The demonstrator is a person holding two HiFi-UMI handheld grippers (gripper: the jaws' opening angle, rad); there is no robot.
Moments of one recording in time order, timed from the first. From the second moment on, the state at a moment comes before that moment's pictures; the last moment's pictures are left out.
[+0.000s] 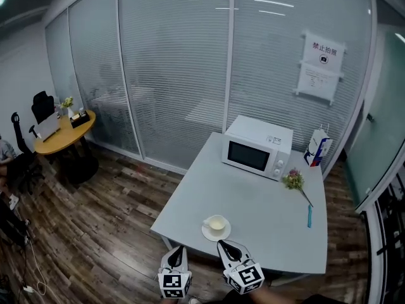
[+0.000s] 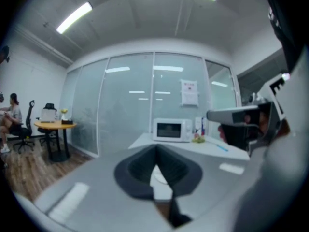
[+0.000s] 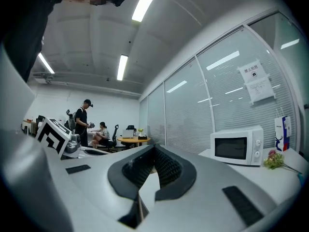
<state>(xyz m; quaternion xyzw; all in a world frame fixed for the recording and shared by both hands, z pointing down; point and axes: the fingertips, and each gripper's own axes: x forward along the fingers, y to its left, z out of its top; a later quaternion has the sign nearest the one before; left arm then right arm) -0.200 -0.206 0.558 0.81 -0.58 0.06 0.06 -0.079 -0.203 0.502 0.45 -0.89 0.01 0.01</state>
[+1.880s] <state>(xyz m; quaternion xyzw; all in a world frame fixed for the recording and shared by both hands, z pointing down) -0.065 -0.322 0.719 0.87 -0.43 0.20 0.13 0.018 -0.312 0.657 0.51 -0.85 0.11 0.11</state>
